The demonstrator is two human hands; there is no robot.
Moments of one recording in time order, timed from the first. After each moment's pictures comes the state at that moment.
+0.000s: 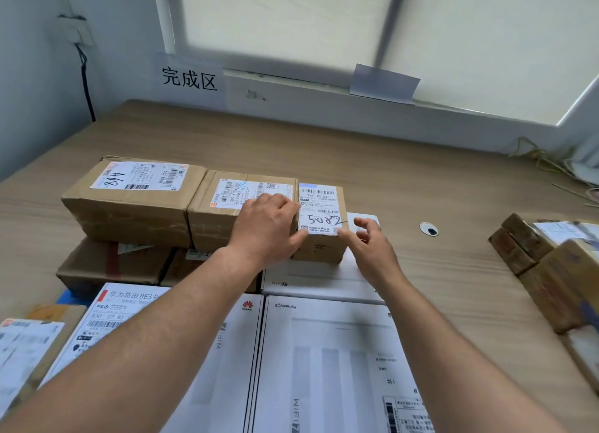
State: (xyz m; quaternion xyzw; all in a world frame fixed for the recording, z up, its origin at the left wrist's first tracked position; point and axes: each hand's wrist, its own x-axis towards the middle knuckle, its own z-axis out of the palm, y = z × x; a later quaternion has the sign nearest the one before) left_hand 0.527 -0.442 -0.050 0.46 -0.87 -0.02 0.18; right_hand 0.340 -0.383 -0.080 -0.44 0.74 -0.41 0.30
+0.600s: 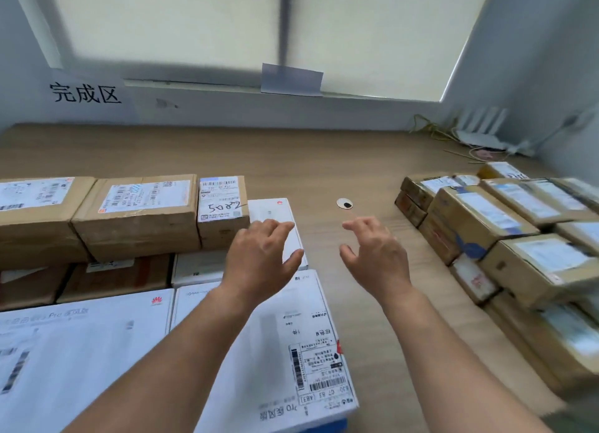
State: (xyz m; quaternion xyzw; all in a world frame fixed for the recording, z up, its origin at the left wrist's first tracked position) left_hand 0.425 -0.332 -0.061 0.37 -0.90 -0.07 0.22; right_hand 0.249 -0.244 -0.061 -0.53 0.81 -0.24 -0.09
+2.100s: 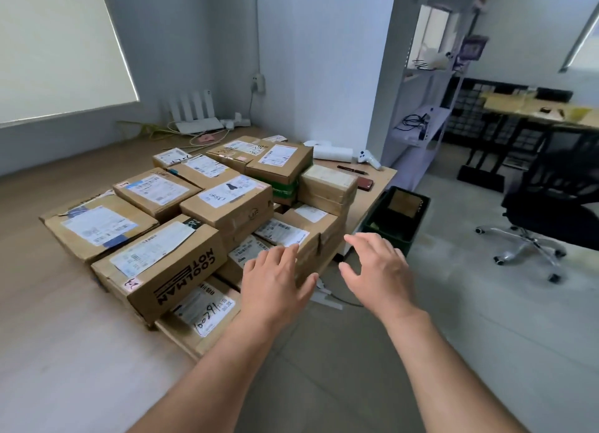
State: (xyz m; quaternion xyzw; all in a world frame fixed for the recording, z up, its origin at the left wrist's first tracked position) left_hand -0.082 0.079 -0.082 0.09 -0.97 -0.13 0.16; right_hand -0.152 0.242 -0.084 -0.22 0.92 -0.20 -0.24
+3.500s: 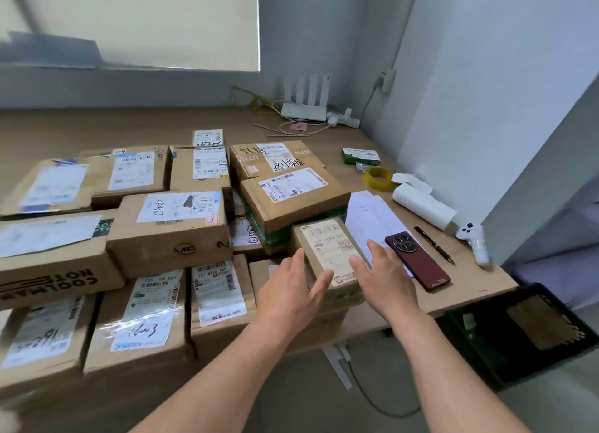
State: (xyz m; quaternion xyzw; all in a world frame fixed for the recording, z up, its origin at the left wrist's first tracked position) left_hand -0.406 0.152 -0.097 0.43 -0.85 -0.26 0.14; right_hand -0.557 0.223 -0.093 -0.39 0.89 -0.21 0.11
